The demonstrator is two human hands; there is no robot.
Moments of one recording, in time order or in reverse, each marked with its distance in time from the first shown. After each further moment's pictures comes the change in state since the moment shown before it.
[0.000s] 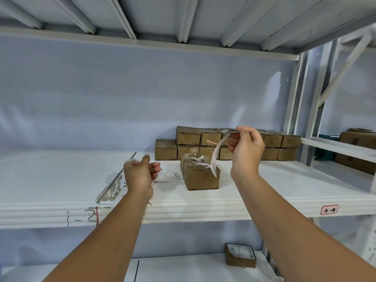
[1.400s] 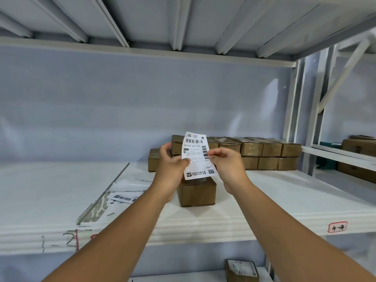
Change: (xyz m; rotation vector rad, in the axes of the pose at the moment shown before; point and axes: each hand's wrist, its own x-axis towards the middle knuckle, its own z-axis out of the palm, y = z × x) left_hand -0.036 0.009 0.072 0.233 -0.488 0.122; right_hand 0.030 0.034 0.005 -0.307 -0.430 0.186
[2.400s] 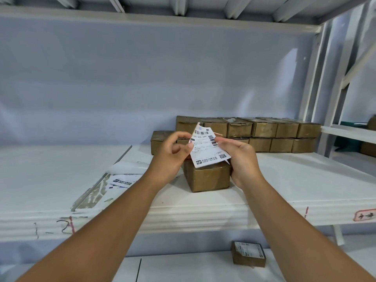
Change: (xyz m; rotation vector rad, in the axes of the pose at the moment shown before) left_hand 0.017 -0.032 -0.027 0.280 -0.177 0.220; right_hand 0.008 0.038 -0.004 0.392 -0.046 0.090
